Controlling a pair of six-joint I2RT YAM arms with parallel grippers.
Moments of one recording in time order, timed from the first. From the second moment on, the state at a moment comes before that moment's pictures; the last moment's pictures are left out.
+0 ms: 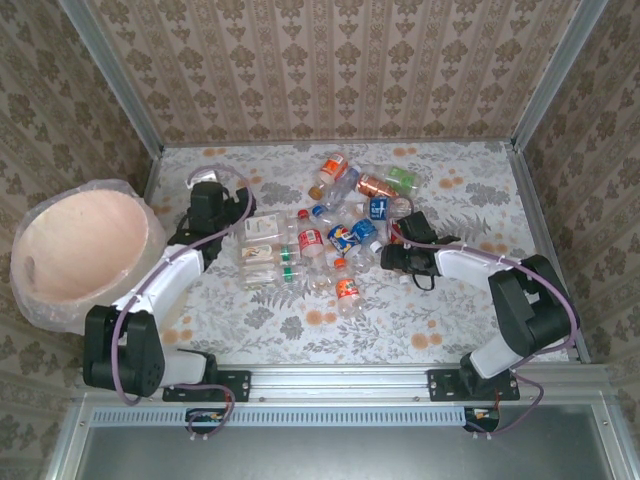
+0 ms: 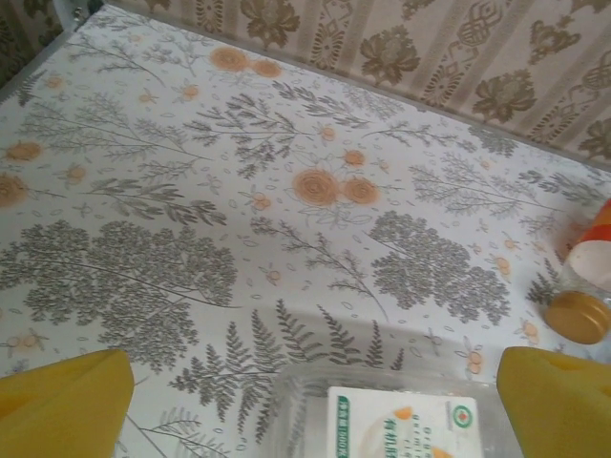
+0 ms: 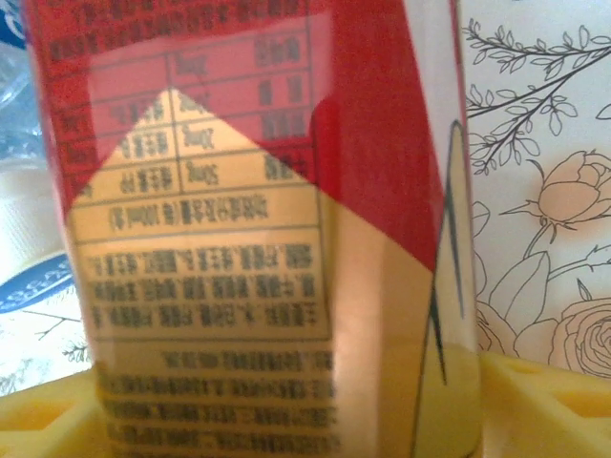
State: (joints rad) left arm -0.26 1.31 0.85 -0.07 -0.19 -0.41; right arm 0.37 1.56 0.77 -0.31 0.05 0.50
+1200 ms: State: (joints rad) left arm -0.68 1.50 0.94 0.28 0.38 -0.65; right arm 0.51 1.37 0.74 0.18 -0.25 0.41
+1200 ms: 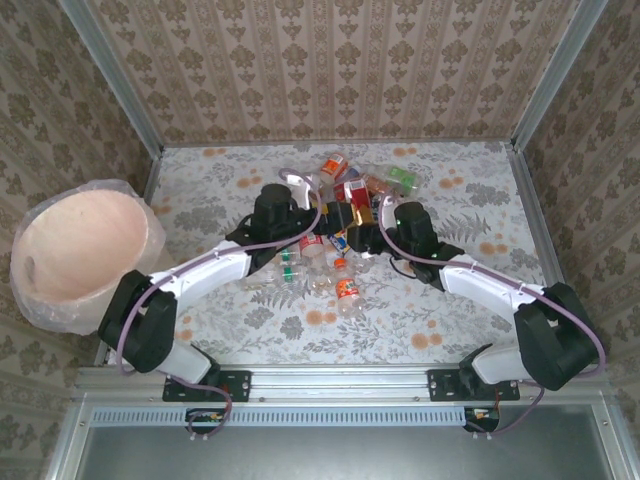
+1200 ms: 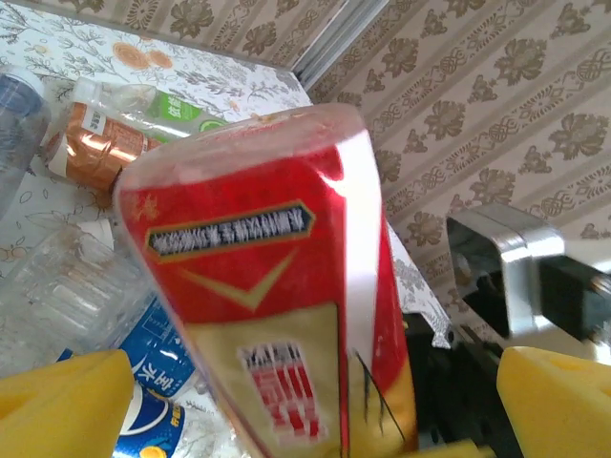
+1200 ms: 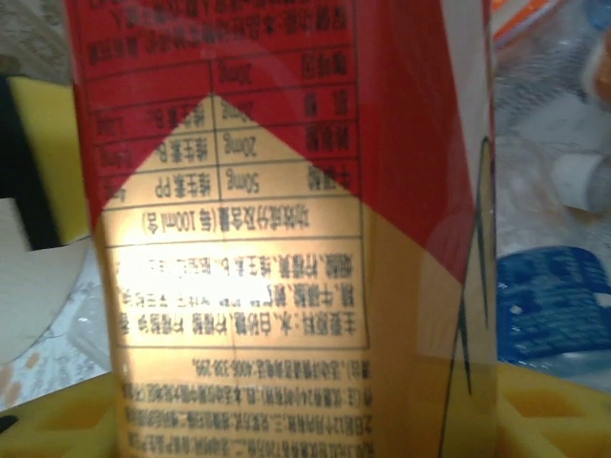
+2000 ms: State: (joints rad) left arm -0.69 1.54 0.97 0.30 0.24 -0.72; right arm 0.55 1.43 0.77 0.28 -0.36 0.37
